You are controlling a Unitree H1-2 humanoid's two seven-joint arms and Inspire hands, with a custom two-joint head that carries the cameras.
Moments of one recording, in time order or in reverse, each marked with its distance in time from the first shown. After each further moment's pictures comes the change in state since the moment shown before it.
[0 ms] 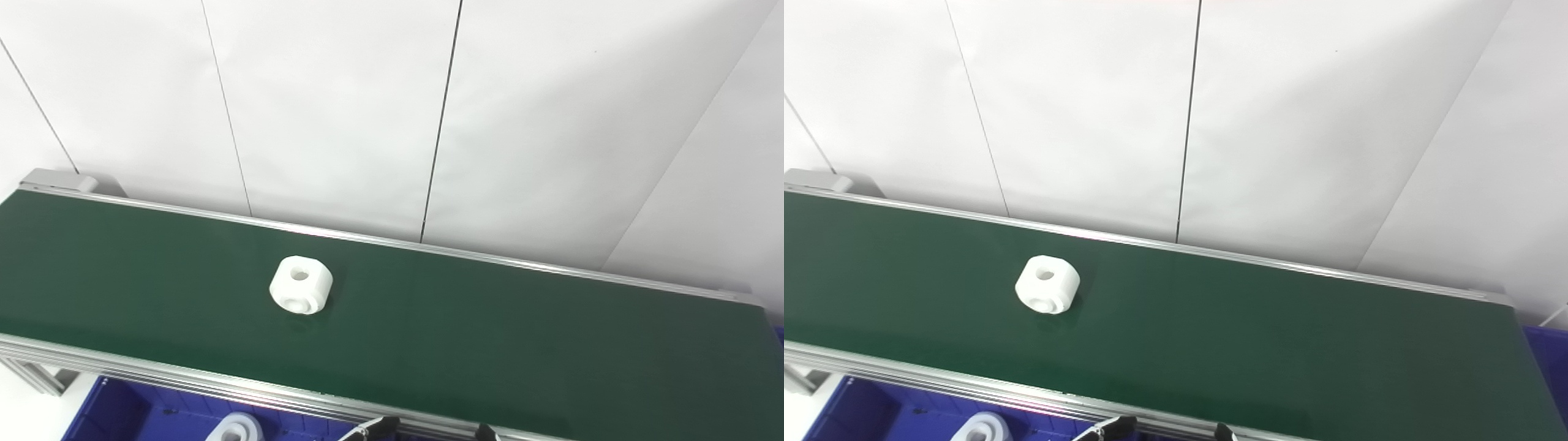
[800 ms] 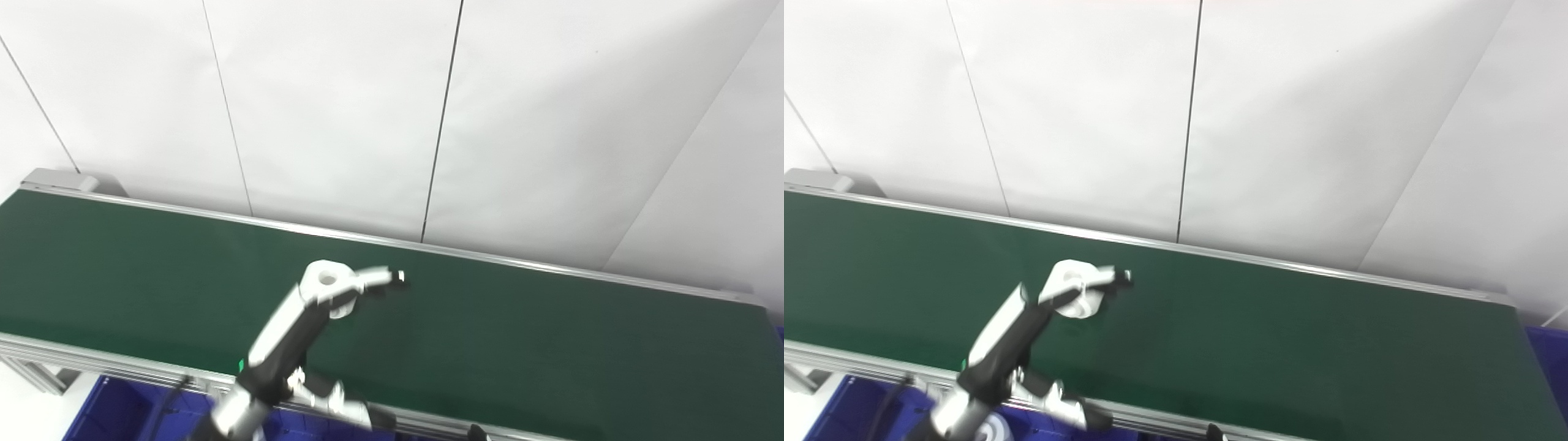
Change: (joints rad) left arm -0.375 0.115 0.170 -0.338 0.271 0.014 0.002; right arm 0.008 0.025 0.016 -0.010 -0.001 0.000 0.012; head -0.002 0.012
